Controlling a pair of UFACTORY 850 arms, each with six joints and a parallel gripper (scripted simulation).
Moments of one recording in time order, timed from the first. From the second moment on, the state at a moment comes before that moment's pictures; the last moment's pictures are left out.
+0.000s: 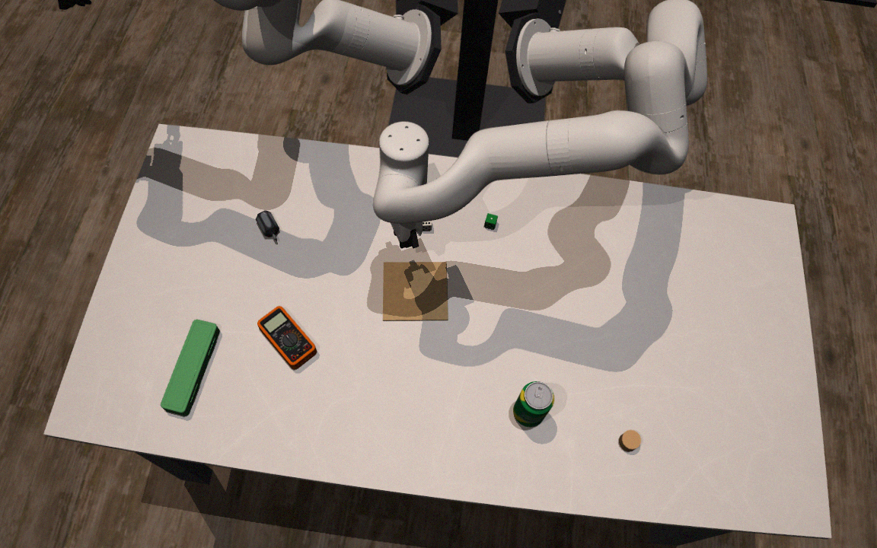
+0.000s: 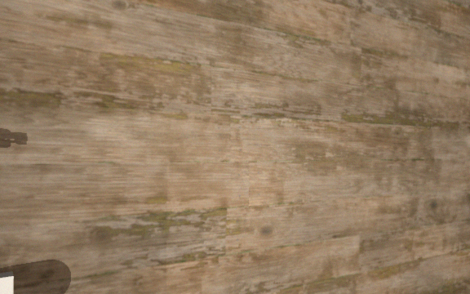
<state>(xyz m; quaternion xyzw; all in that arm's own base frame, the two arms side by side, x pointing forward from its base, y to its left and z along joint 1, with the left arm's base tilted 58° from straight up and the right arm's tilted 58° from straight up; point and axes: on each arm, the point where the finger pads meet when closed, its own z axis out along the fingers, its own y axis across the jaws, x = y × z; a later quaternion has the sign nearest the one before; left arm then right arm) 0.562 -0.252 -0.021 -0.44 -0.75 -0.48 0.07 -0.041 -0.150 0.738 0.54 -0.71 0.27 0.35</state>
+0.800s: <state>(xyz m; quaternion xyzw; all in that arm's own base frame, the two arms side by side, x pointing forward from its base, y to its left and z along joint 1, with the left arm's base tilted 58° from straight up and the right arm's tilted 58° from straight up) 0.578 -0.234 0.014 -0.66 -0.57 -0.43 0.23 -0.041 -0.150 0.738 0.54 -0.71 0.27 0.35</state>
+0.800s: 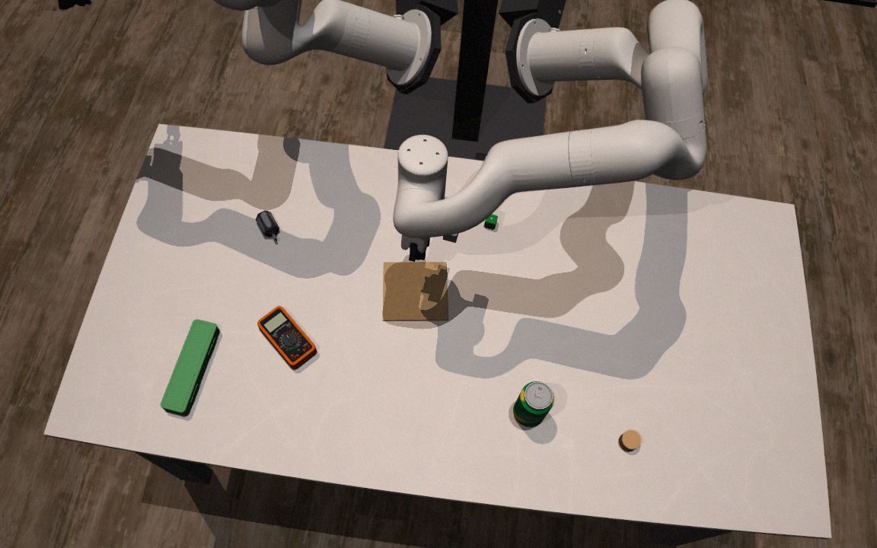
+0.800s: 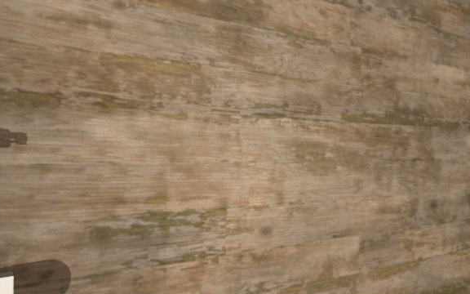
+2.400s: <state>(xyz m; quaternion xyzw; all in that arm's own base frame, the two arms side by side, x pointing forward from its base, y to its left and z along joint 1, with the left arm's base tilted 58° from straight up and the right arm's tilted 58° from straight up) 0.601 -0.184 -0.006 -0.71 -0.50 -0.41 0.27 -0.041 -0.150 0.738 0.54 -0.71 0.27 0.35</state>
